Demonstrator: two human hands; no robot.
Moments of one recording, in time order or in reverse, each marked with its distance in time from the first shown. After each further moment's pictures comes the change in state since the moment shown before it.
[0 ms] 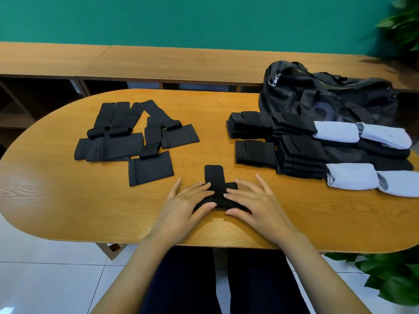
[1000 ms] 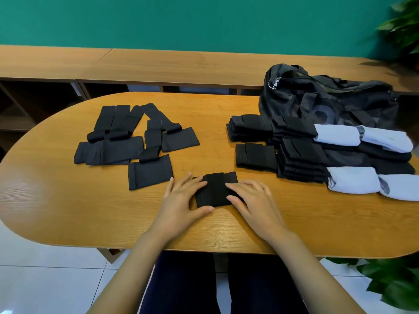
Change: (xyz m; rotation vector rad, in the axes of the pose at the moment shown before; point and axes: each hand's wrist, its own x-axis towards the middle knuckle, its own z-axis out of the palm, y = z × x) left_hand 0.015 -0.010 -0.004 -0.077 0.020 -0.129; right_hand 0.017 -0.011 0.000 0.005 -0.002 0.221
